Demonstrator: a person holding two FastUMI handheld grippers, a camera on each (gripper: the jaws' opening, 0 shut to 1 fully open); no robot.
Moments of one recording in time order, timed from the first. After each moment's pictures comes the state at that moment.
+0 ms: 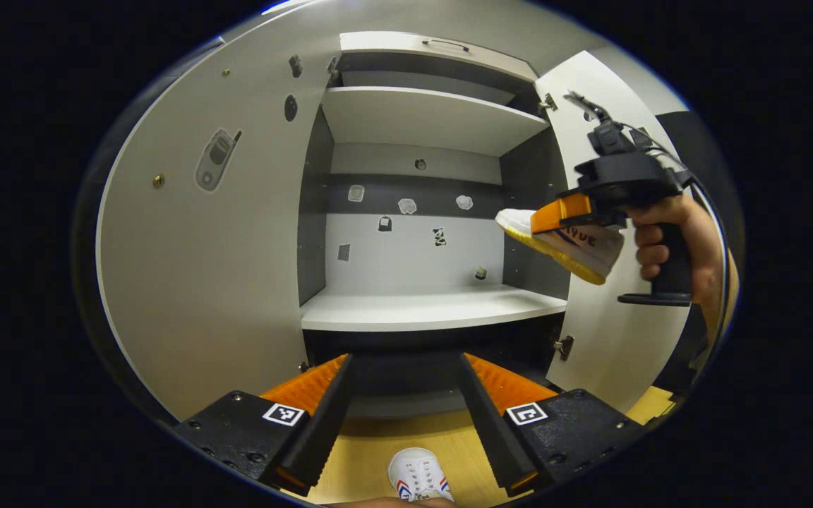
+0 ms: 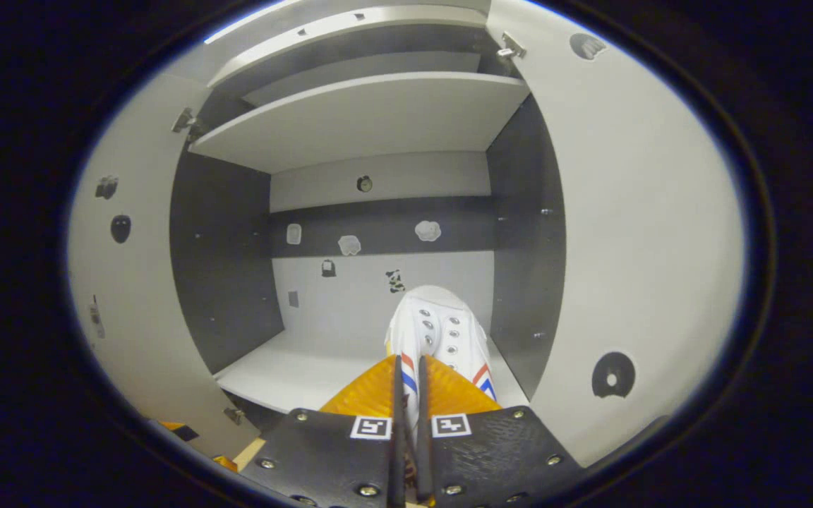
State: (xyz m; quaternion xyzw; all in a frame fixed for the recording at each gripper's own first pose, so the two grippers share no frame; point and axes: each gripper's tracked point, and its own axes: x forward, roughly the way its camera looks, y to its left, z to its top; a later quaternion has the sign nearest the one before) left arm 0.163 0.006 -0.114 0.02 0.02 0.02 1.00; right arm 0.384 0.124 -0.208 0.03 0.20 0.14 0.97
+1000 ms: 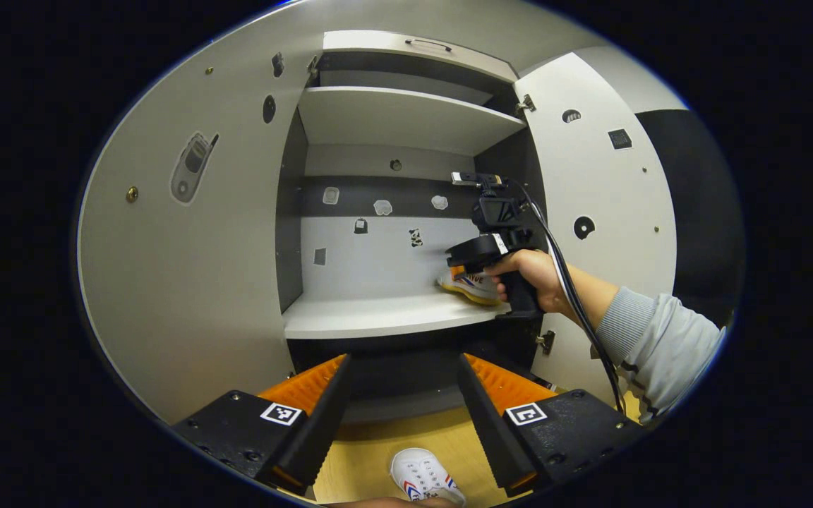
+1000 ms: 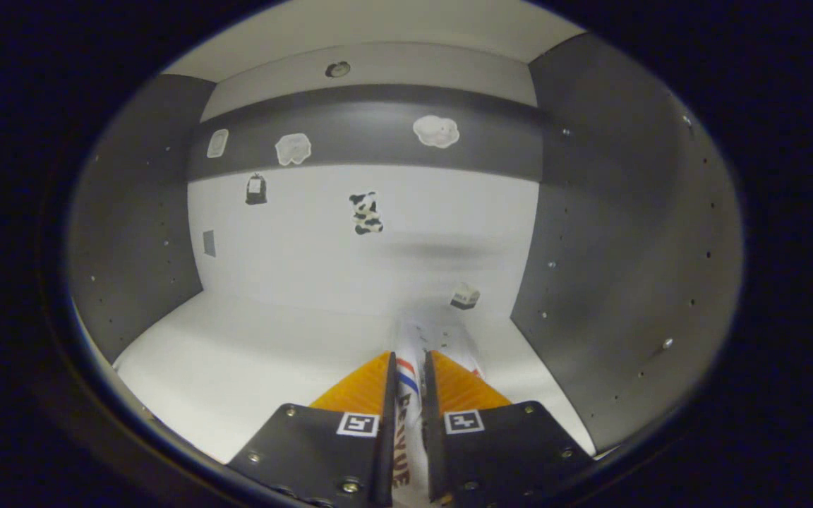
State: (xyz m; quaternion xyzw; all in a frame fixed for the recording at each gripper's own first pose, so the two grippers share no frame) left arm 0.164 -0.004 -0.113 0.03 0.03 -0.04 1.00; right arm 0.489 0.177 -0.325 -0.02 0.27 0.10 0.96
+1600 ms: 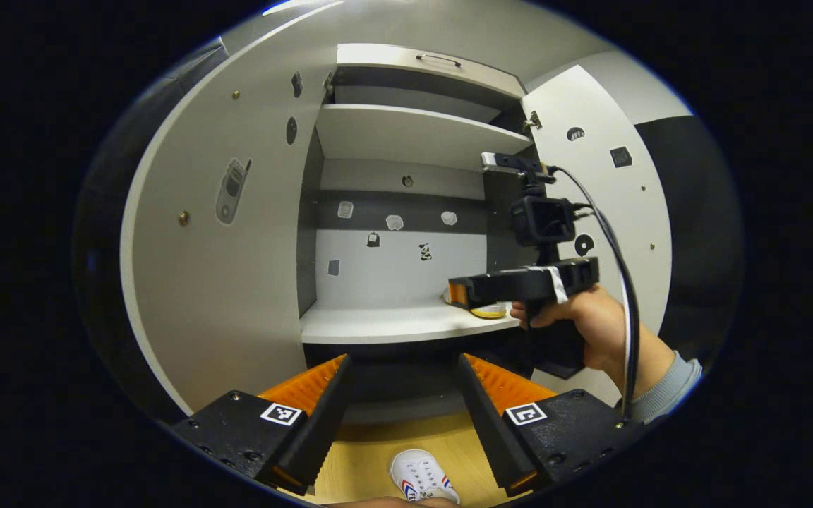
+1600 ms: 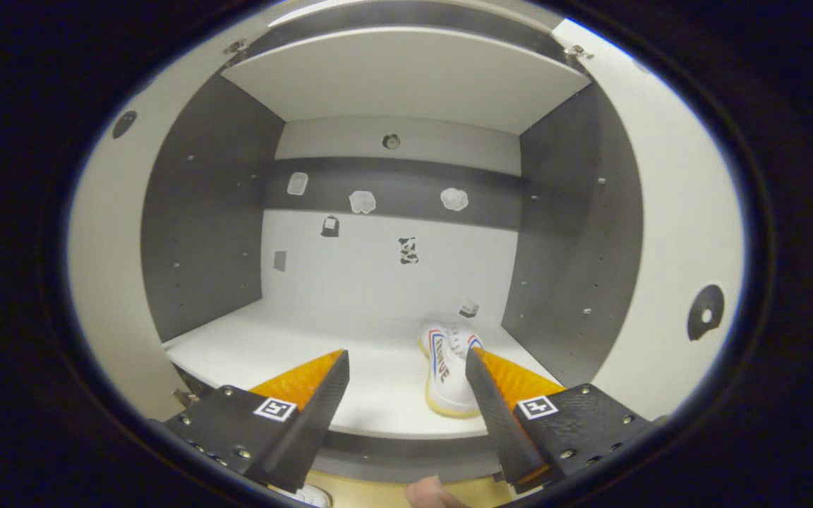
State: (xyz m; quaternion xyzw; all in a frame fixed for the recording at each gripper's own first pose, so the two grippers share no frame) left arm 0.133 0.003 -0.089 0.02 0.00 -0.02 1.00; right arm 0.344 0.175 -0.264 -0.03 0.18 0.10 0.98
